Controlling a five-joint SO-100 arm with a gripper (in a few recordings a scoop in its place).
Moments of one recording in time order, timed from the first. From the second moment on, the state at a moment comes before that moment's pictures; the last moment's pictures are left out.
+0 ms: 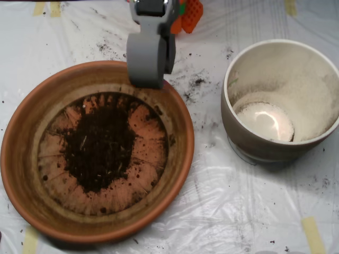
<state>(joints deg) 12.7 161.8 146.6 56.6 3.3</state>
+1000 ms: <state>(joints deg) 31.1 118.9 134.6 45.4 2.7</state>
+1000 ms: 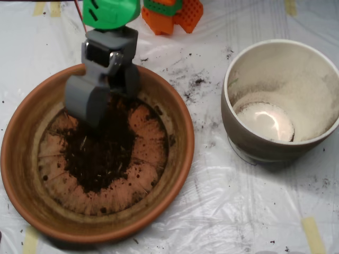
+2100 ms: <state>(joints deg) 34.5 74.9 96.9 57.7 0.0</state>
